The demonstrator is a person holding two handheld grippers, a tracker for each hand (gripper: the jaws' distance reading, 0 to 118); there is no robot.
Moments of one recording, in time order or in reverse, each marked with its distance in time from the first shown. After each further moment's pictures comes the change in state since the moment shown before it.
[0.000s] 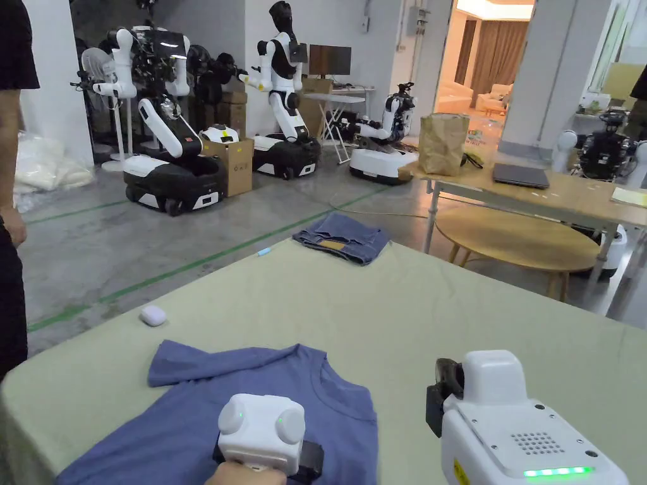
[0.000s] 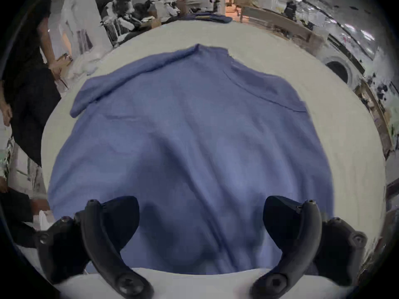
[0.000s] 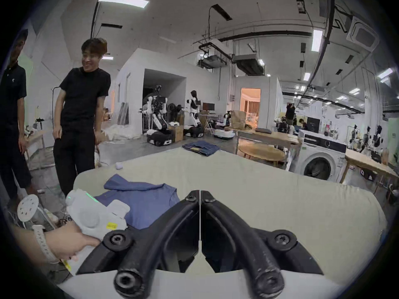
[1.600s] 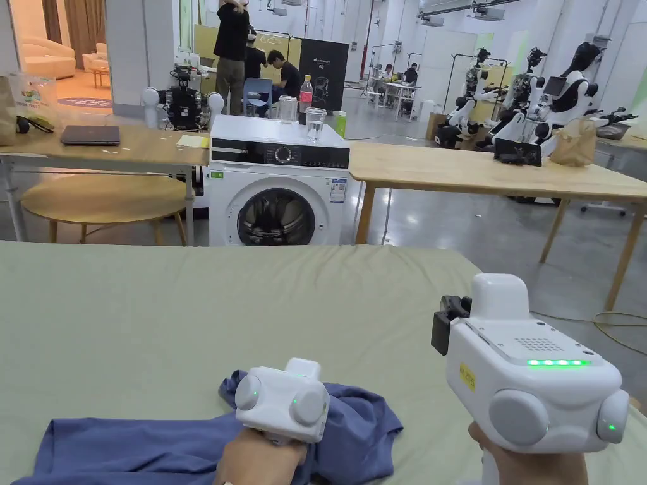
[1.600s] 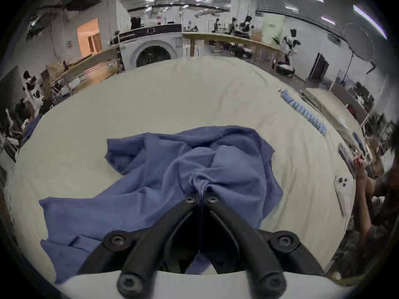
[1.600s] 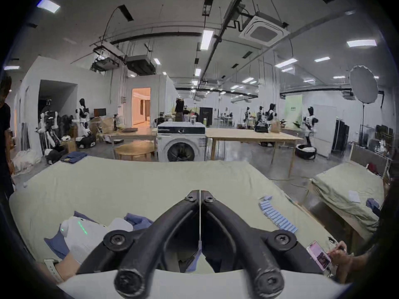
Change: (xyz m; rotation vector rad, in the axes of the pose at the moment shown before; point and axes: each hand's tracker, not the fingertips) left arm 0.588 -0.178 0.162 0.201 -0.566 -0.769; right arm 0.373 -0.050 0.378 -0.010 -0.788 -0.211
